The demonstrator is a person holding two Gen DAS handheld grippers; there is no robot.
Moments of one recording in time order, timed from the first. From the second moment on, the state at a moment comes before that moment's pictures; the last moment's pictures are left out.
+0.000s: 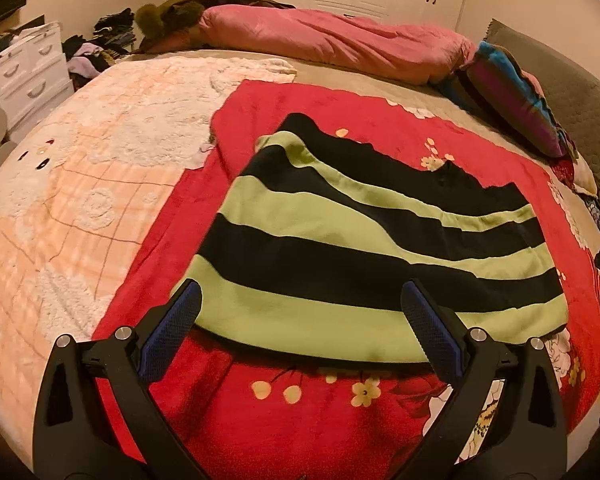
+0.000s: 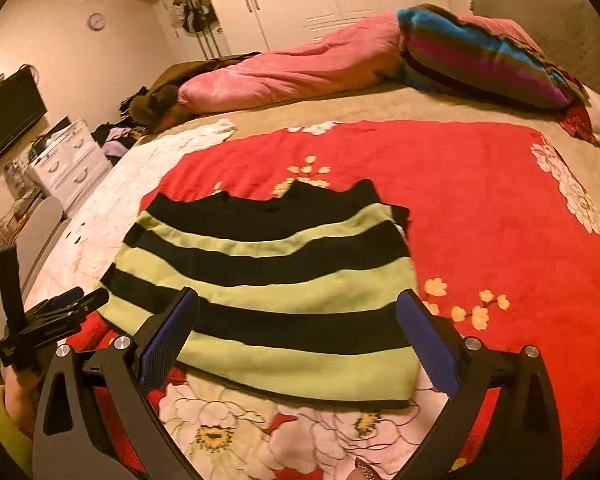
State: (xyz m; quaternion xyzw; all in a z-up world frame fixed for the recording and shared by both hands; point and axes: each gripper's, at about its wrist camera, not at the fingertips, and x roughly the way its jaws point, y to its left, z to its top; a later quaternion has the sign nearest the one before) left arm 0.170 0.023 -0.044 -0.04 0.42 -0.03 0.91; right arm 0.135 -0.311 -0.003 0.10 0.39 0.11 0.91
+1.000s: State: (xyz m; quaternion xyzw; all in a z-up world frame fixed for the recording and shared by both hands) left arm 0.170 0.106 -0.057 -0.11 0.42 0.06 0.90; right arm 0.132 -0.136 -0.041 -0.07 0.39 0.23 0.89
